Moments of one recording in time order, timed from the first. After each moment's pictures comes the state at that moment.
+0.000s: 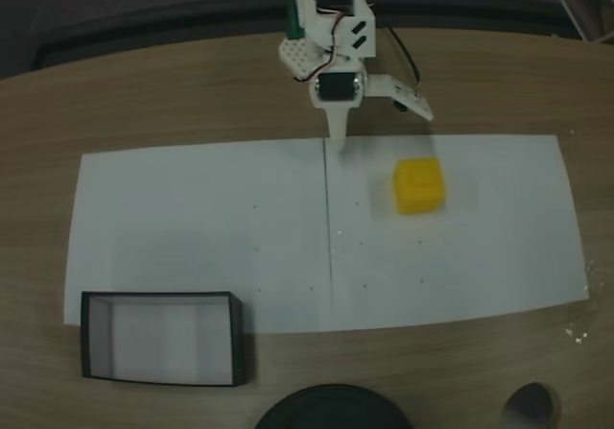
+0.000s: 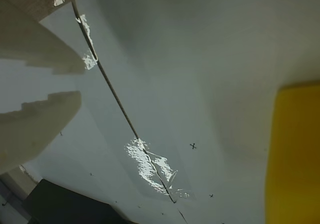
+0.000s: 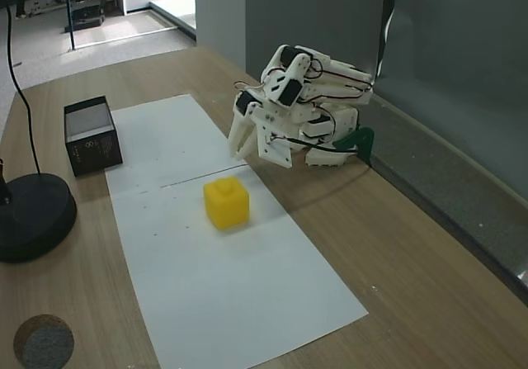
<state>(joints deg) -0.6 197.8 175.1 72.9 6.6</state>
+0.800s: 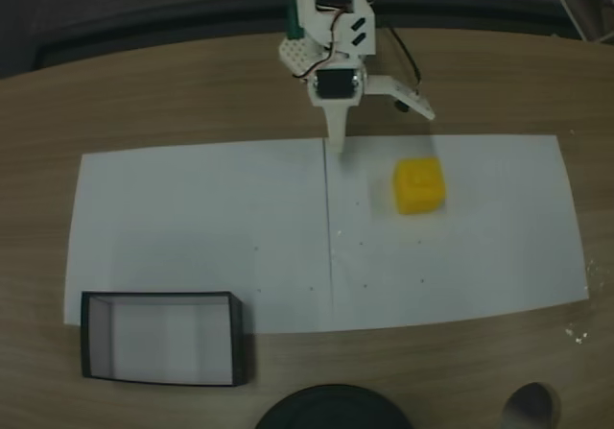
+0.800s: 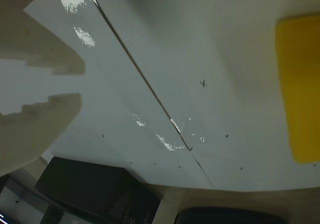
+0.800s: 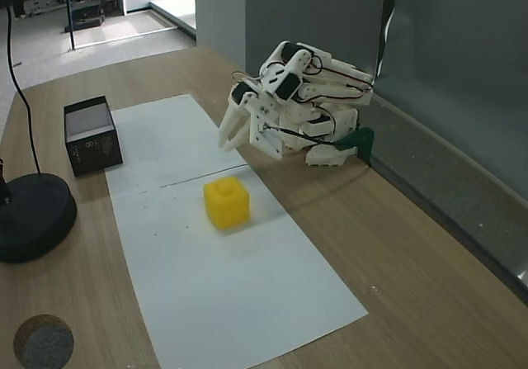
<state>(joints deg) 1.4 197.8 171.8 66.5 6.9</state>
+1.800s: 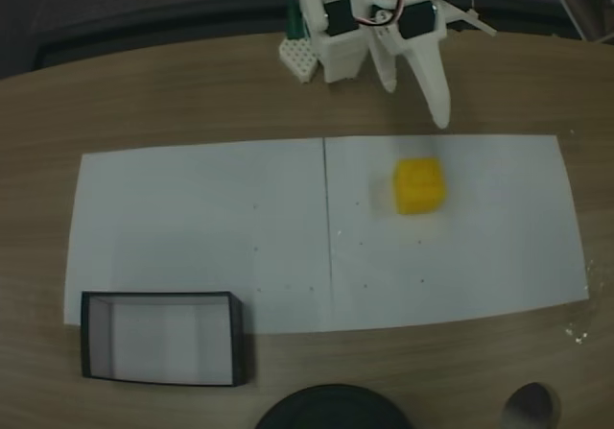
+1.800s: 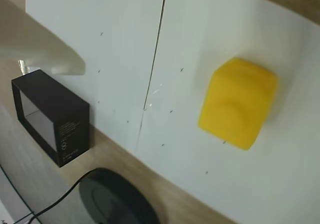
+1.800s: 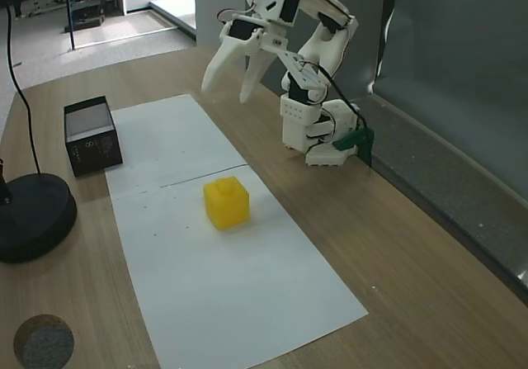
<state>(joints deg) -19.2 131.9 100.9 97.9 -4.9</state>
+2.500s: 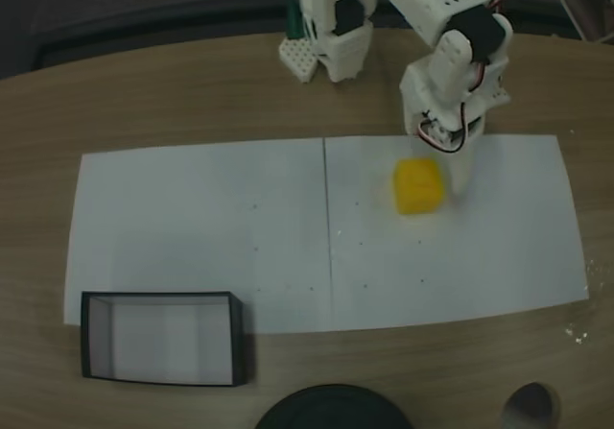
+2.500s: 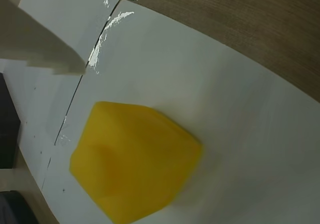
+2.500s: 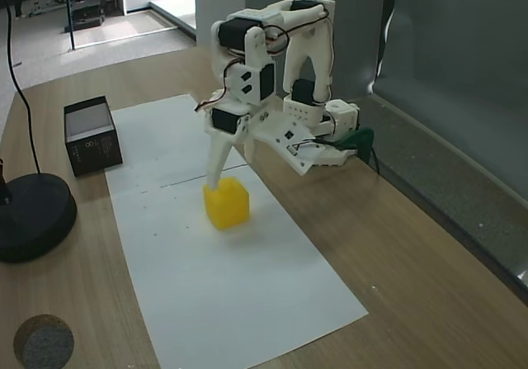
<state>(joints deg) -26.8 98.0 97.7 89.4 -1.8</state>
